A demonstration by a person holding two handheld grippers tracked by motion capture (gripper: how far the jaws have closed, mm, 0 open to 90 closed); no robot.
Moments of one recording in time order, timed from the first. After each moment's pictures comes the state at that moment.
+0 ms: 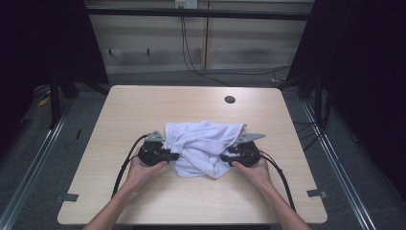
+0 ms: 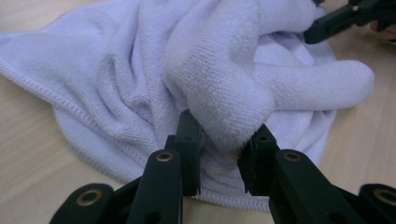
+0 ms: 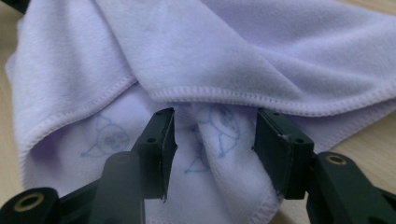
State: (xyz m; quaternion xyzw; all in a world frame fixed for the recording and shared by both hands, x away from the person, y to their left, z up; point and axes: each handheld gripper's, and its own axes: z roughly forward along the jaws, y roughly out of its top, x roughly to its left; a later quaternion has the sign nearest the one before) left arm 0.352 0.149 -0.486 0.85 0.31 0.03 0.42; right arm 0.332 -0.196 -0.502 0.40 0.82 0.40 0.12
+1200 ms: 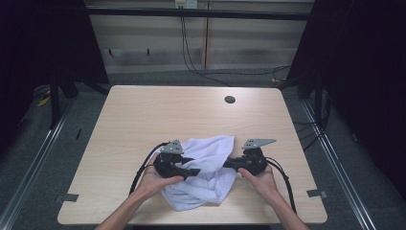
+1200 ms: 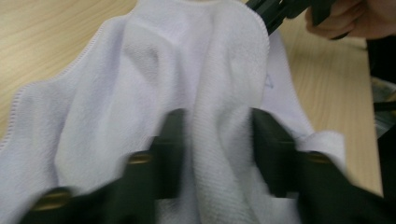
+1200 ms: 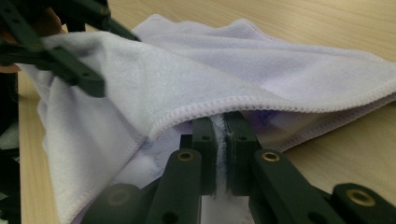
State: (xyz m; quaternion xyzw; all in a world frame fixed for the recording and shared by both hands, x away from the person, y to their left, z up) left arm 0.312 0.097 -0.463 0.87 0.20 -0.01 0.45; right arm 0.293 -0.202 -0.473 0.38 0.80 0.47 0.03
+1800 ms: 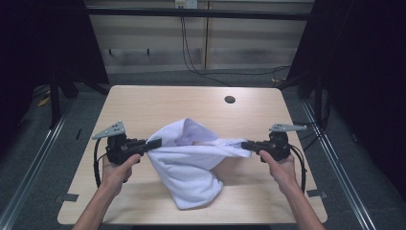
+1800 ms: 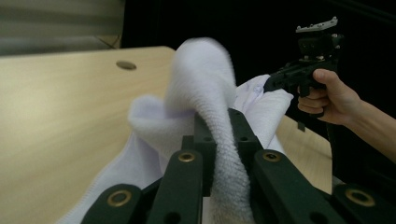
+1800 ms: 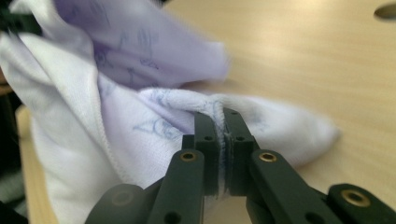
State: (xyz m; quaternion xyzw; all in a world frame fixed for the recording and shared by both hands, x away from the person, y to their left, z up) left arm 0.318 0.209 -0.403 0.73 0.30 0.01 0.61; right arm 0.304 -0.256 -0.422 0.44 0.74 0.51 0.07
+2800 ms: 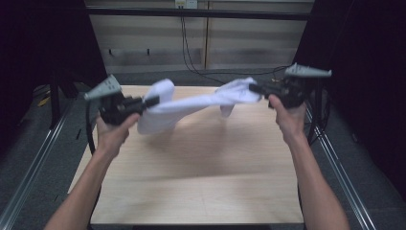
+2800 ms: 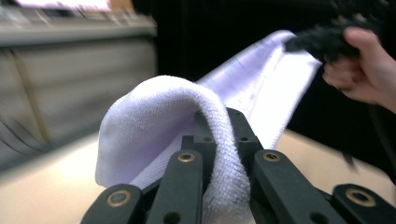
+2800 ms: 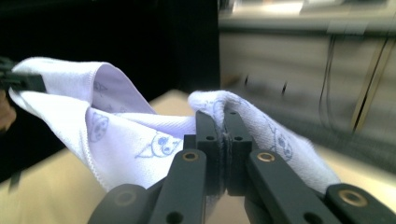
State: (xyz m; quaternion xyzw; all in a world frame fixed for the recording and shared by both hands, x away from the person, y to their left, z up) left arm 0.348 0.192 -0.328 0.75 0.26 0.12 0.60; right arm 0.358 -0.261 -0.297 0.38 0.70 0.57 0.18
